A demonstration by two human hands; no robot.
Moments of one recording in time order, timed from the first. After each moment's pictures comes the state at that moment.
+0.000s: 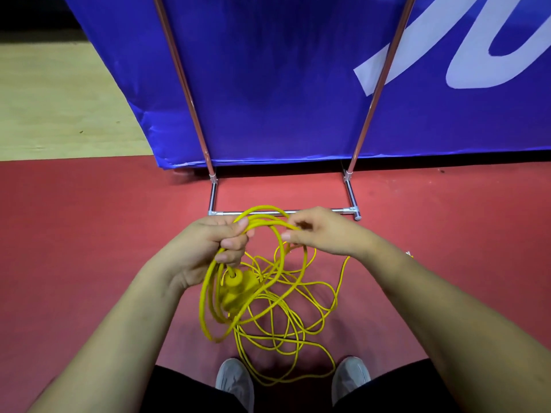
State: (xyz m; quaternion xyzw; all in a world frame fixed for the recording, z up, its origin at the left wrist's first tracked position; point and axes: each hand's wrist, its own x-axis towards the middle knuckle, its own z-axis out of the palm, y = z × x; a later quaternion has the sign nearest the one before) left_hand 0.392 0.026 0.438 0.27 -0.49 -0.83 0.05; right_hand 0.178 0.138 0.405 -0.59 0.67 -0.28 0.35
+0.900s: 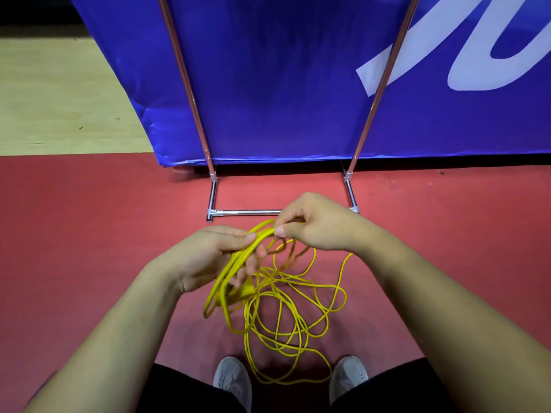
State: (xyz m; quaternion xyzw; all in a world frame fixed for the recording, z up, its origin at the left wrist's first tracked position) left_hand 0.399 0.033 0.440 0.27 -0.55 -0.79 -0.02; right_hand 0.206 0.135 0.461 -0.61 0.66 -0.27 0.35
